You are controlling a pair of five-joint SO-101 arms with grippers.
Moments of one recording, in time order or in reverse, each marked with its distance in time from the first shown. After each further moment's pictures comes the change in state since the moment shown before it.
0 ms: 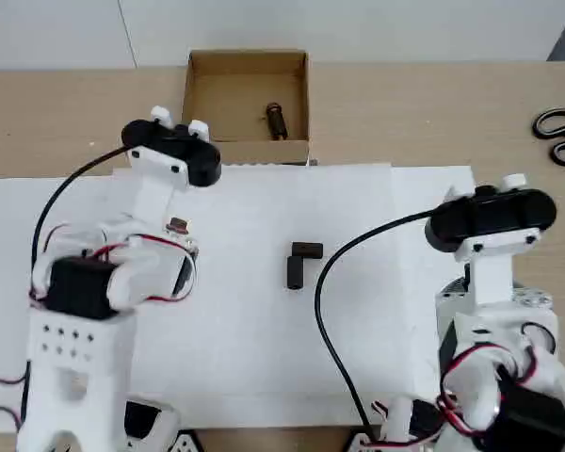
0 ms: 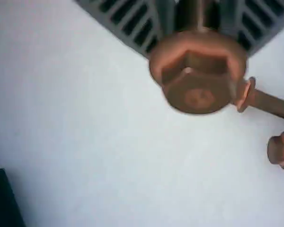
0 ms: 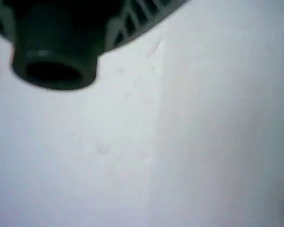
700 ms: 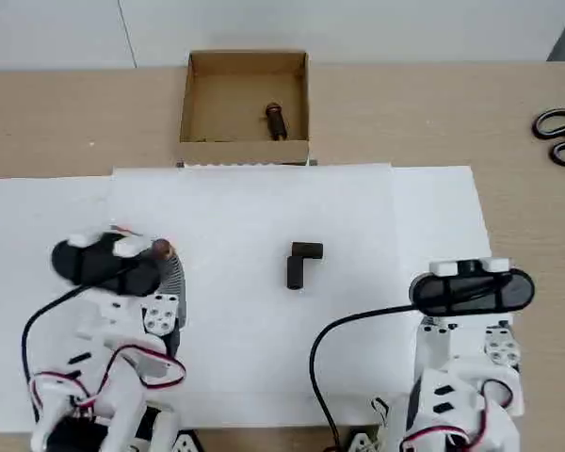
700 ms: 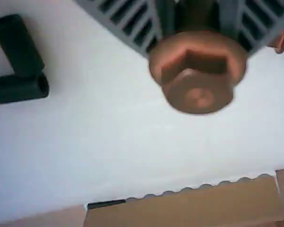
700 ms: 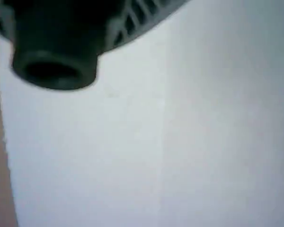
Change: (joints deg) left arm 0.0 -57.6 43.6 -22.1 12.4; right arm -0.2 -36.4 34.6 -12.8 -6.2
